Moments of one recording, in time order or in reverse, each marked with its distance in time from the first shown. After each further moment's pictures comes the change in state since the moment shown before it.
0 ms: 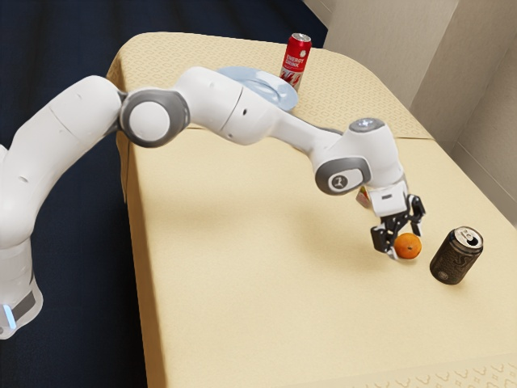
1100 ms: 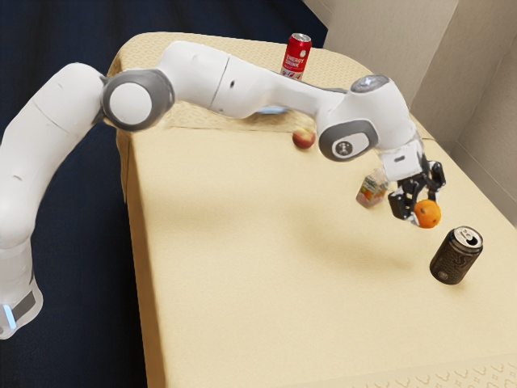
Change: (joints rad) arm 0.031 0.180 -0.051 0.000 0.065 -0.013 -0.050
